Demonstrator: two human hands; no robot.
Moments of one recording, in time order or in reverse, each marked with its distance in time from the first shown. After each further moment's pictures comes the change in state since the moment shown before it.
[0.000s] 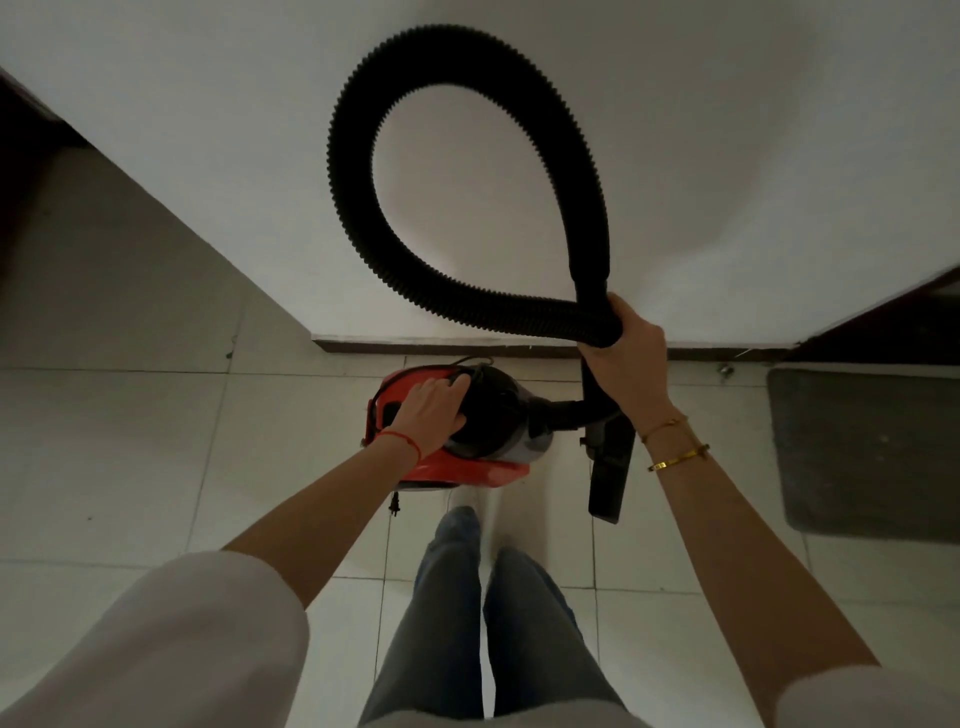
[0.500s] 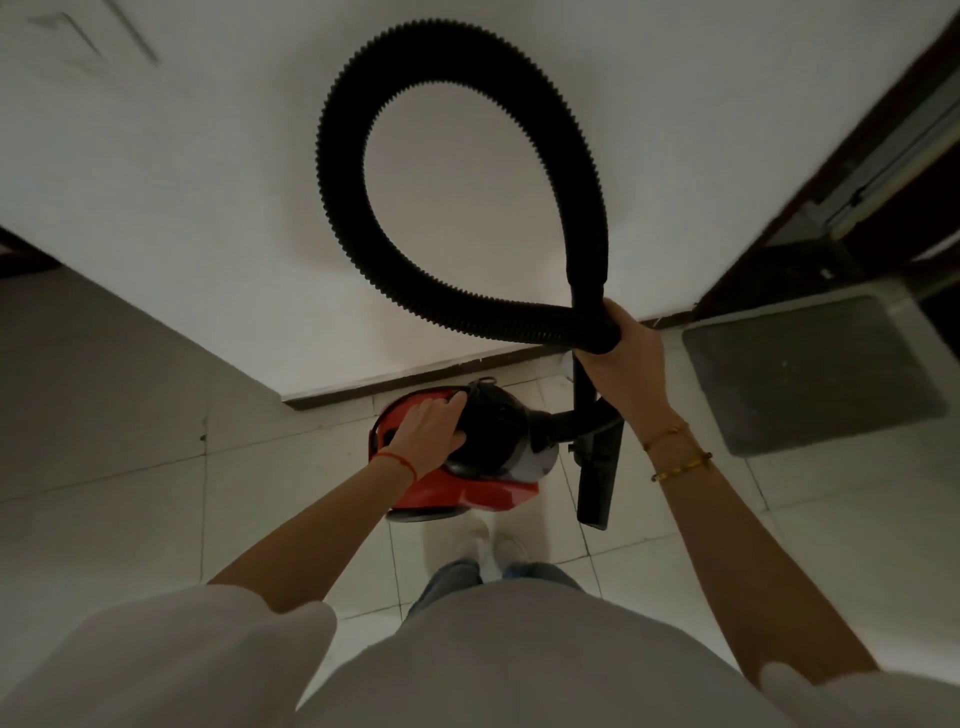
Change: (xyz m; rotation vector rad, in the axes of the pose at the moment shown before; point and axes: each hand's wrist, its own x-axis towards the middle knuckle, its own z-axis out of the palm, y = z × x) left_hand -0.073 0.074 -0.063 -0.021 -0.054 0.228; right_hand -0.105 -0.063 -0.121 -0.012 0.214 0.153
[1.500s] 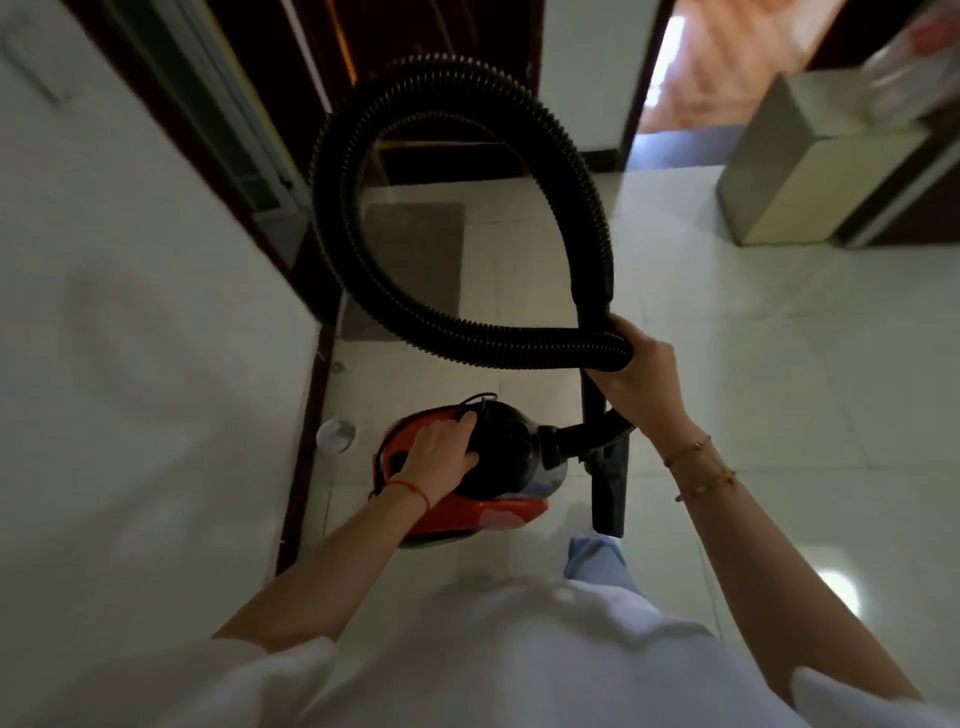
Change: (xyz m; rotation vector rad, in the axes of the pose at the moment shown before) left_hand -0.052 0.228 0.069 0.460 -0.352 1.166; right_hand -0.382 0.018 -0.110 -0.190 1.048 0.717
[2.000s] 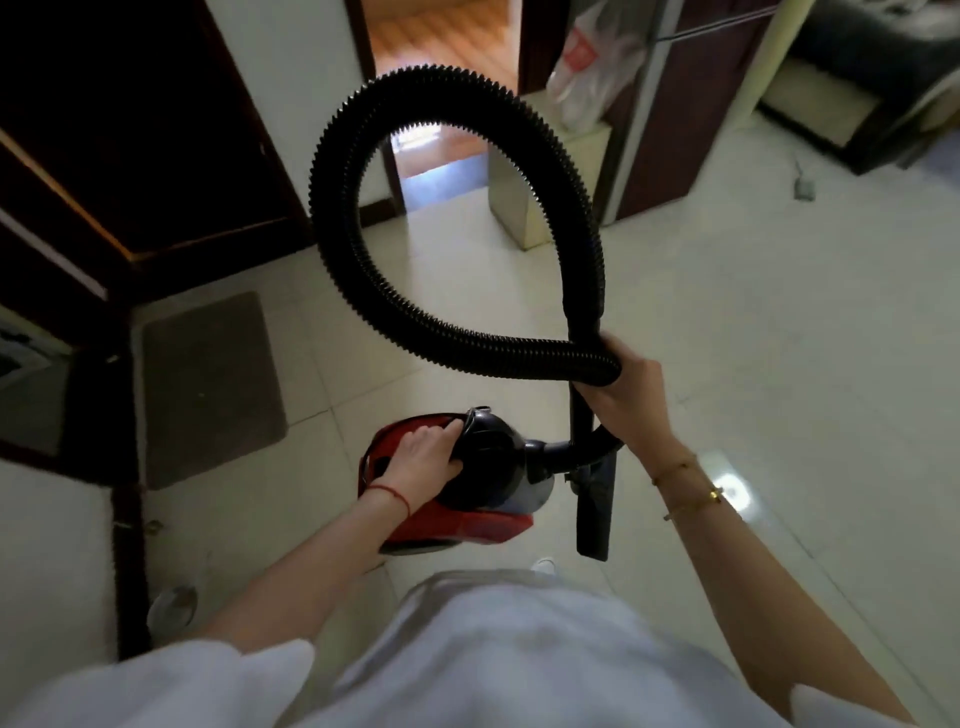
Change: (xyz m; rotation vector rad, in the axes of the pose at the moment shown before) left_hand 0.159 0.281 0.022 0.123 -0.103 0.410; right_hand -0.023 0.182 -0.243 -0.119 0.369 0.243
